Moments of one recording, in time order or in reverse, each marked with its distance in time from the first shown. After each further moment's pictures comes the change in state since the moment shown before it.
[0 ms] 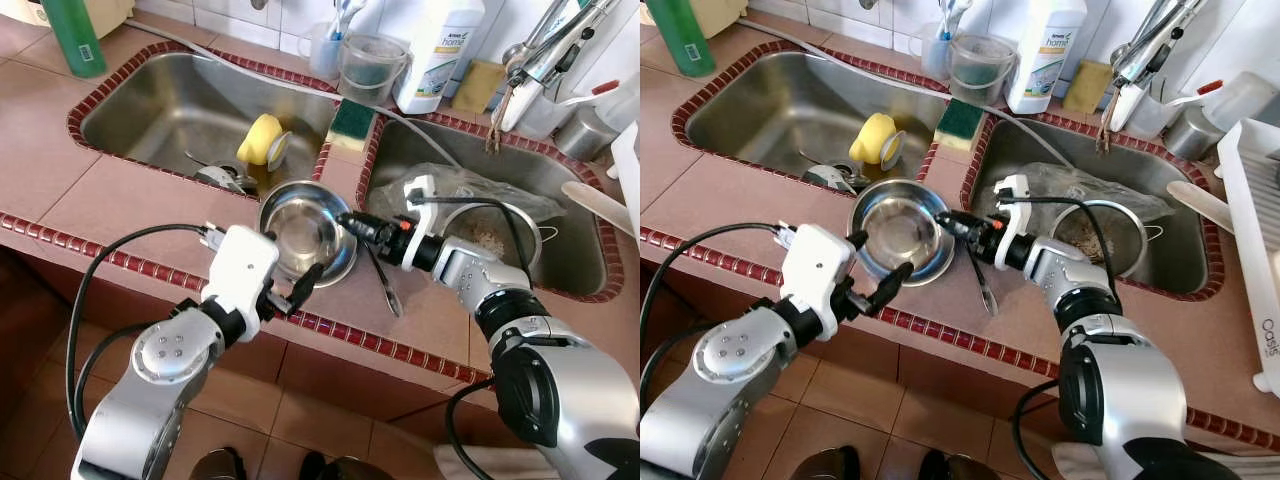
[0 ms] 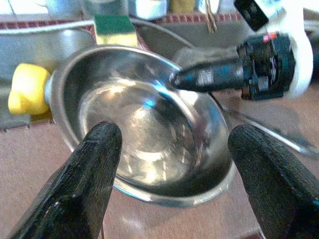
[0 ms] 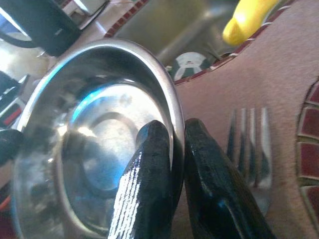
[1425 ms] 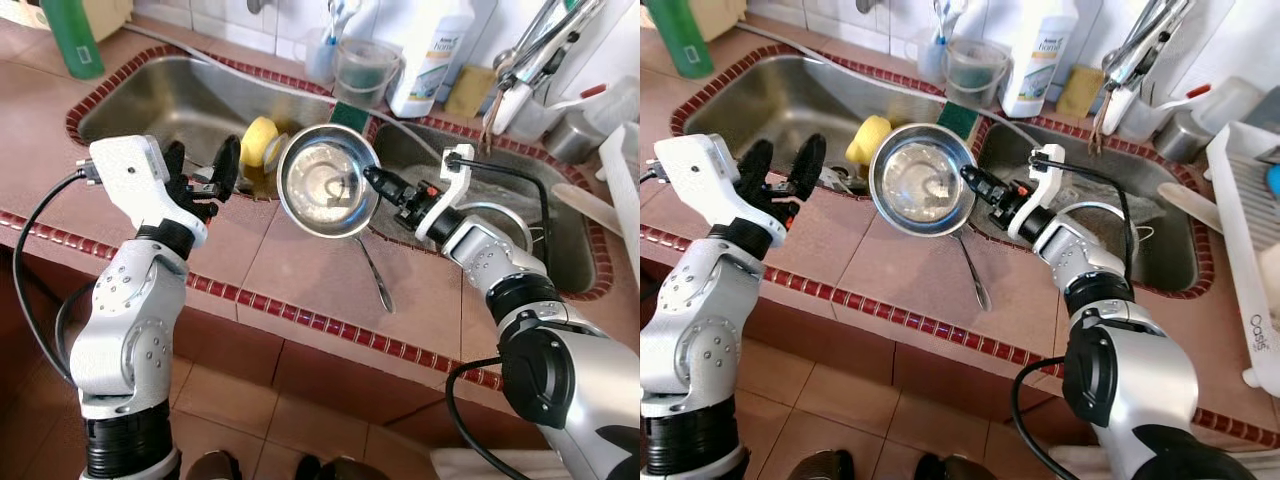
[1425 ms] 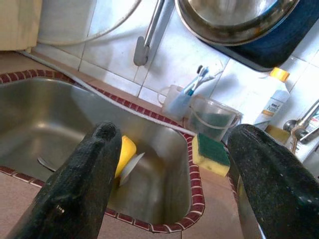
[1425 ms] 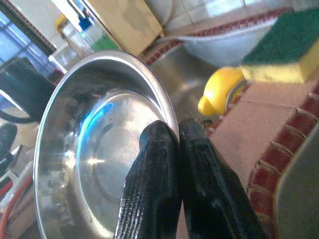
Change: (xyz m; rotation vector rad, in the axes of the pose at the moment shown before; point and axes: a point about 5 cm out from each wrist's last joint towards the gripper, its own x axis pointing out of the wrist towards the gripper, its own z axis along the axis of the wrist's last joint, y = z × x) left arm 0.013 0.074 0.036 -0.349 -0.359 0.387; right arm -0.009 -0.006 0.039 0.083 -0.294 -0.082
